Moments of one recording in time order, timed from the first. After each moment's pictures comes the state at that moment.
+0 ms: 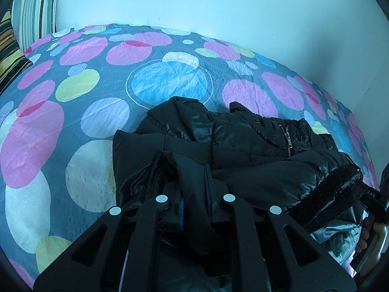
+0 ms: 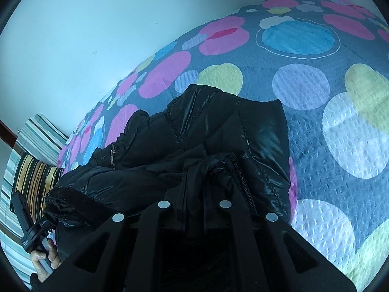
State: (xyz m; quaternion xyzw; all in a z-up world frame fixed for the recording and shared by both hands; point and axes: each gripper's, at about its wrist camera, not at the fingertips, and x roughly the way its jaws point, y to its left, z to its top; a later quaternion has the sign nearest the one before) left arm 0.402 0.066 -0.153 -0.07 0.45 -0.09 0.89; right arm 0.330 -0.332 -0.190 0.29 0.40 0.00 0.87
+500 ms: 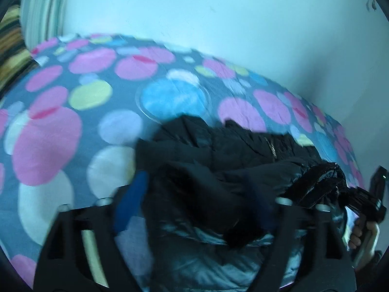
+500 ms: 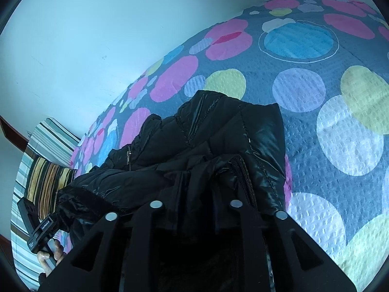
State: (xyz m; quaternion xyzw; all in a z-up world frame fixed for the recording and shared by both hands) left arm 0.373 0.094 -0.113 -0.10 0.41 -0.09 0.90; right arm 0.313 -0.343 -0.170 0.32 0.40 0.03 0.86
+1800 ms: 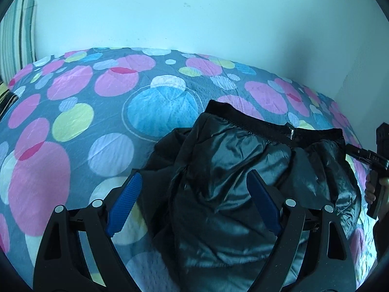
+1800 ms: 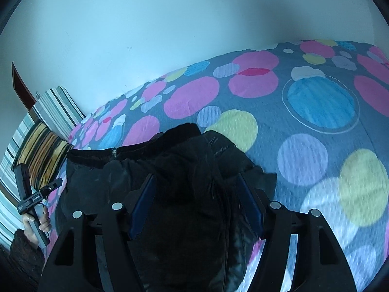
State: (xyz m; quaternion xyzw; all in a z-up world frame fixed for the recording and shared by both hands) left arm 0.417 0.089 -0.124 -0.02 0.41 -0.16 0.90; right arm 0.349 -0.362 -0.138 0.19 0.38 0.08 0.90
